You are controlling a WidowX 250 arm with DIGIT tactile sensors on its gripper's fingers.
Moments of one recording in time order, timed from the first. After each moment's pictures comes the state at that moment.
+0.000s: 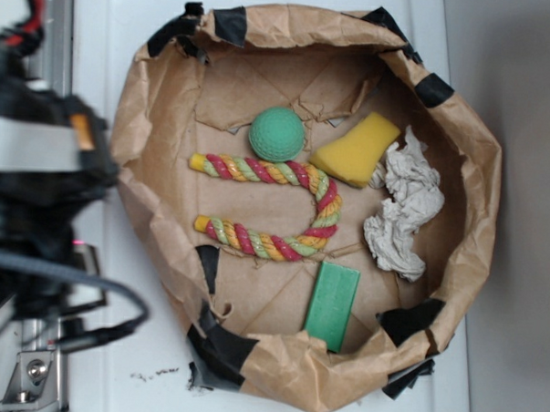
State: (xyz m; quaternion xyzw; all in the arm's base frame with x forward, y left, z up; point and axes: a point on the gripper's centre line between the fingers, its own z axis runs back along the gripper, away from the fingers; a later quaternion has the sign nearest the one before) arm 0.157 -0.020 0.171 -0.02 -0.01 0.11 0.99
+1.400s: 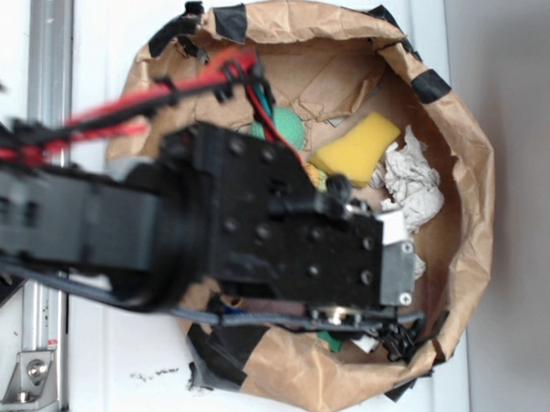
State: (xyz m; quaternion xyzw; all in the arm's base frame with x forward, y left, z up) arm 0.279 -0.073 0.056 -0.07 -0.02 0.42 0.90
